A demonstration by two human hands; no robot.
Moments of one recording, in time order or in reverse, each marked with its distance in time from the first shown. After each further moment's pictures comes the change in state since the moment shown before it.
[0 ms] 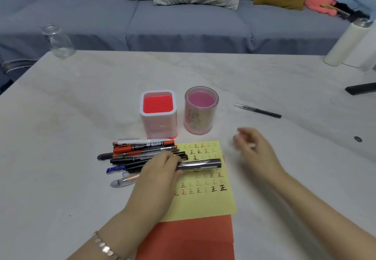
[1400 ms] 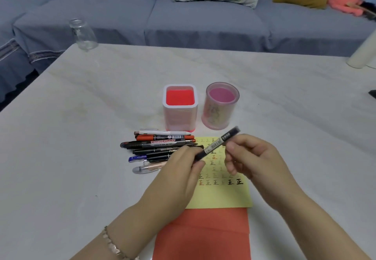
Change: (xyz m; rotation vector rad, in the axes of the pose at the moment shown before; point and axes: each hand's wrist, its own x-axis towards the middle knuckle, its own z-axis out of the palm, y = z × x) left_hand -0.018 0.011 -0.029 -0.407 0.012 0.020; right_hand -0.061 -0.086 0.025 0.584 -0.298 0.080
